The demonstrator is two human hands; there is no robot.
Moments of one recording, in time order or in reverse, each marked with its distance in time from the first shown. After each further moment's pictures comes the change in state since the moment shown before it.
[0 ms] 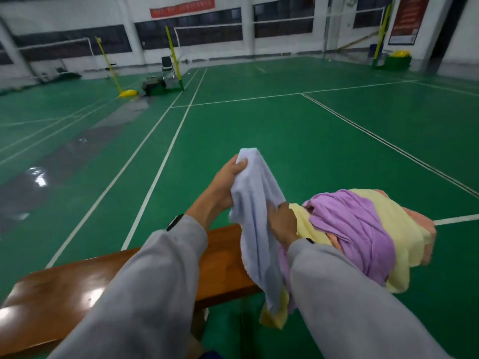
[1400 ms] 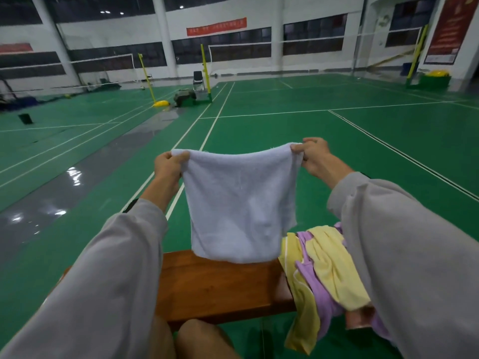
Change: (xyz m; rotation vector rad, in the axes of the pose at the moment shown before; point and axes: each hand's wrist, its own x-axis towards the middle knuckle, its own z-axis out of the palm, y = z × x) left_hand -0.032 0.137 -0.189 0.278 0.799 0.230; right_hand 0.070 -0.219 -0.069 0.741 -0.148 0.031
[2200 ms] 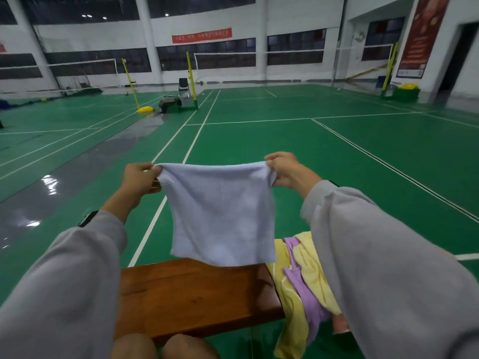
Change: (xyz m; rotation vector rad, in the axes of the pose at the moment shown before) left_hand 0.007 0.005 -0.044 0.459 -0.111 0.157; right_hand -0.025 0.015 0.029 -0.371 -0.107 0.029
